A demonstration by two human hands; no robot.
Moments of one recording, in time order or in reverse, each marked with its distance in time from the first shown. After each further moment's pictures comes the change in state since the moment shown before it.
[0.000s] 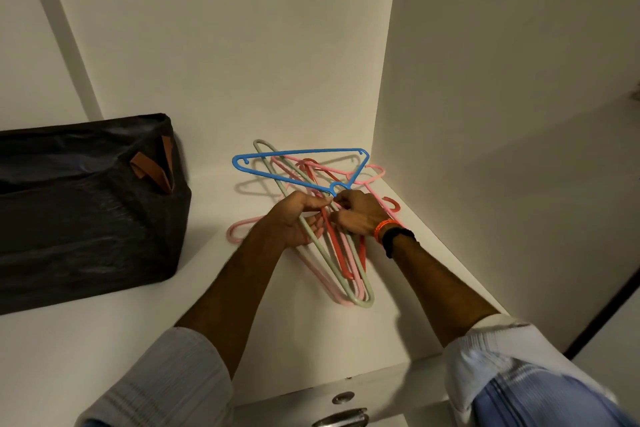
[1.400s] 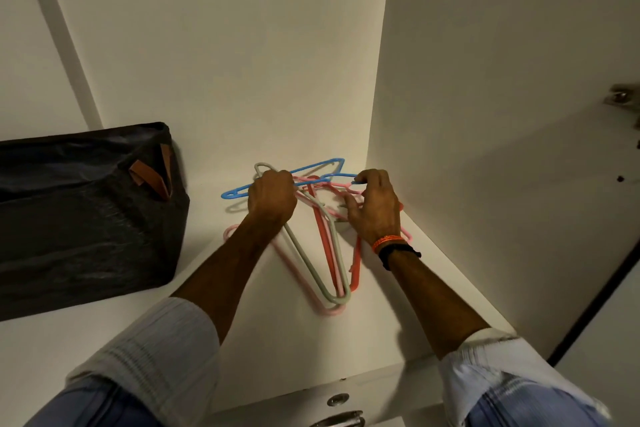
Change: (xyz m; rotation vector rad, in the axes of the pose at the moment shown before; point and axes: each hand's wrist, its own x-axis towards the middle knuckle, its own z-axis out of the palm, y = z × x) left_hand 0.018 0.034 -0.010 1.700 0.773 0.658; right_hand -0.013 0.016 -0.003 -0.031 0.646 -0.183
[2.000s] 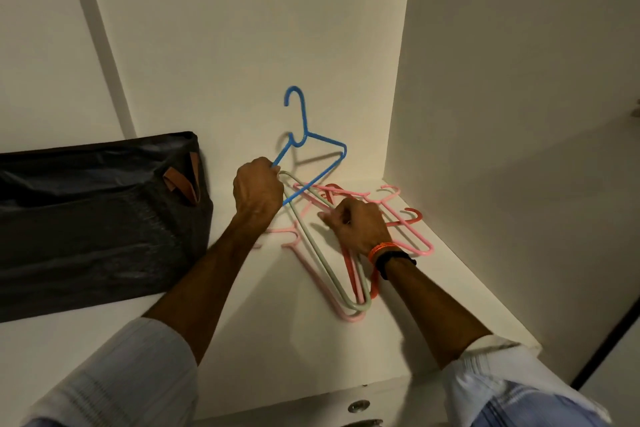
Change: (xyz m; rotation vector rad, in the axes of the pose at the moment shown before) left_hand -0.001 -0.042 -0.042 -0.369 0.217 -0.238; right_hand -0.007 -0.033 0.024 0.037 -0.356 0.024
